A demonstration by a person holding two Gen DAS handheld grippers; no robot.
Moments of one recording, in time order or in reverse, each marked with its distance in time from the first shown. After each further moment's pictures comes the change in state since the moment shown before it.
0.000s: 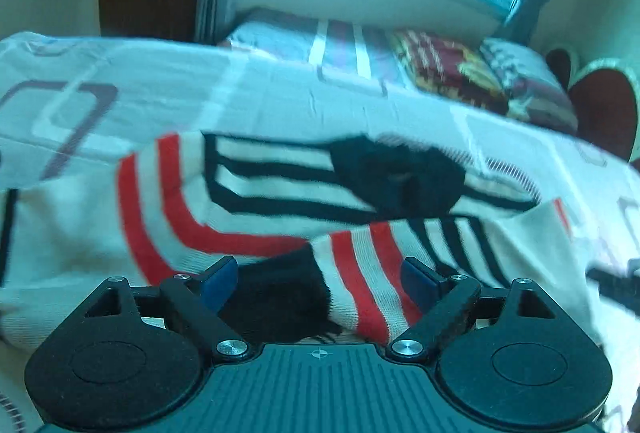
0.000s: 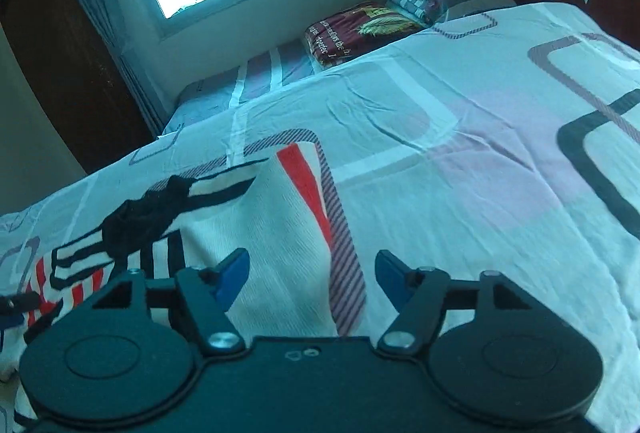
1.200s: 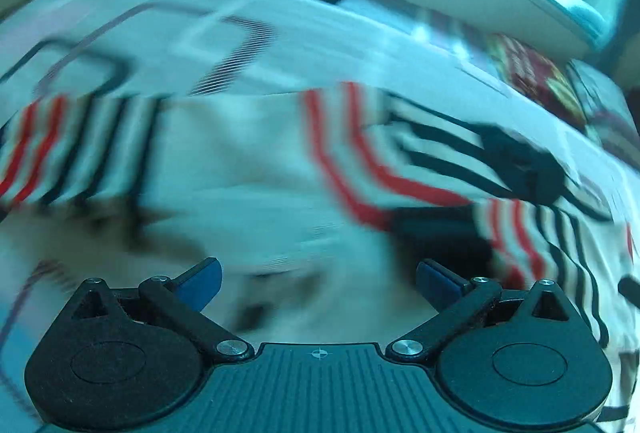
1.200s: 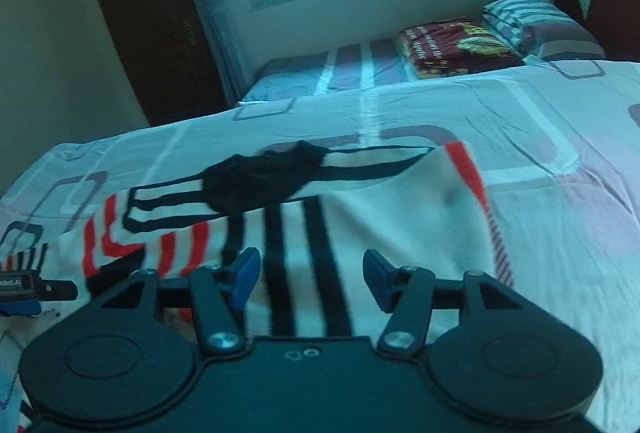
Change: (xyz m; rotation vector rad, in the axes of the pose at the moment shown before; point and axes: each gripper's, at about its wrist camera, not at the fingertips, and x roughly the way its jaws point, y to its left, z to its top) left arm -0.055 0.115 -0.042 -0.268 0.066 0.170; right arm -0.029 0.115 -0.048 -0.273 0.024 0.177
